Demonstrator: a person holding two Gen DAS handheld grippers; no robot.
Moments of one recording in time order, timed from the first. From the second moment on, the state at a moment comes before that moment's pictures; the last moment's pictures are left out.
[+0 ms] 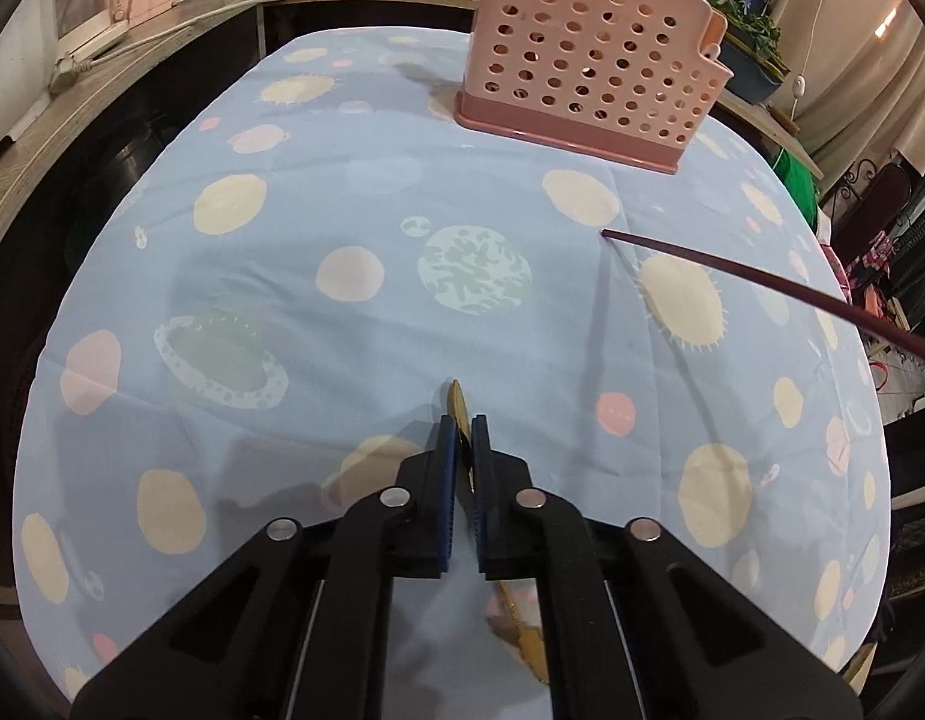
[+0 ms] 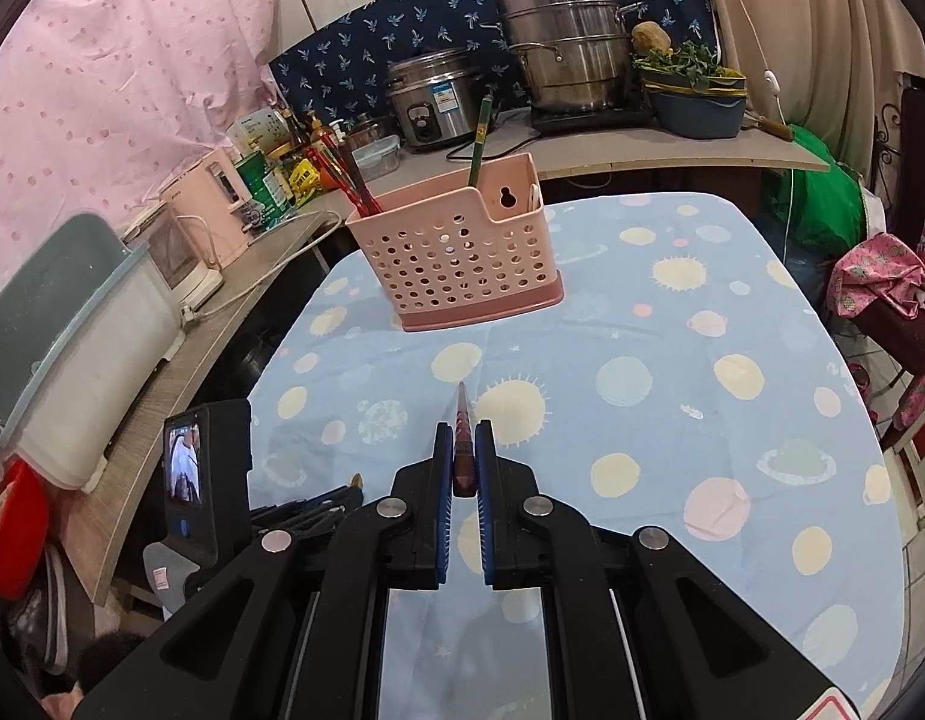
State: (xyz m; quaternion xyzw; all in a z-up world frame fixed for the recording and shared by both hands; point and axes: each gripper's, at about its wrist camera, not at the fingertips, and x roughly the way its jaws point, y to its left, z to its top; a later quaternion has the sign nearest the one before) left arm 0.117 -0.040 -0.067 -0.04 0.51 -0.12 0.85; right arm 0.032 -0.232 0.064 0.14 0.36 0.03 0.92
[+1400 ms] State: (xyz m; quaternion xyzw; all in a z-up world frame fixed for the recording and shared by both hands) left arm 0.189 -0.036 0.206 -0.05 0.24 -0.12 0.96; right arm 0.134 -0.260 0.220 0.16 0.17 0.04 0.97
